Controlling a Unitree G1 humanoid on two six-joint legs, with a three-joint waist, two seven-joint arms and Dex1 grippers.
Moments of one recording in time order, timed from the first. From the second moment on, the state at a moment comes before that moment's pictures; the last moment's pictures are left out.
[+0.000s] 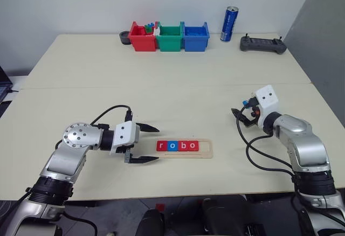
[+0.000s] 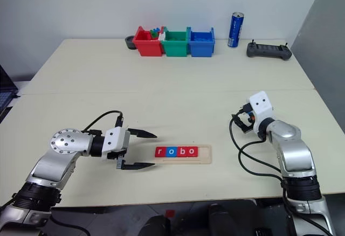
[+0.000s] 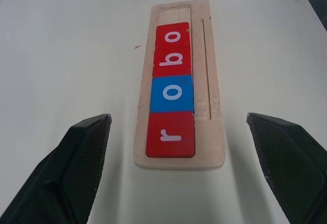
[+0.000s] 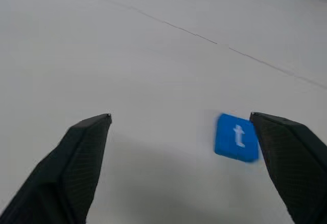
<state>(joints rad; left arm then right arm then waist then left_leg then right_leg) -0.33 0.78 -0.11 0.04 -0.24 -0.07 -1.32 -0.45 -0.43 -0.07 -0.05 0.06 0.70 0.39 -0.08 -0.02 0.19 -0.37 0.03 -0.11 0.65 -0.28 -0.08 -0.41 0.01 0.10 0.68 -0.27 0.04</state>
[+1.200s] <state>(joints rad) -0.37 0.78 -0.13 0.01 -0.24 -0.01 -1.35 0.07 -0.07 -0.07 -0.82 0.18 1.19 0.07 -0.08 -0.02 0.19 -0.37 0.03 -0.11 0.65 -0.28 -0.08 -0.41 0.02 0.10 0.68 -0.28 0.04</state>
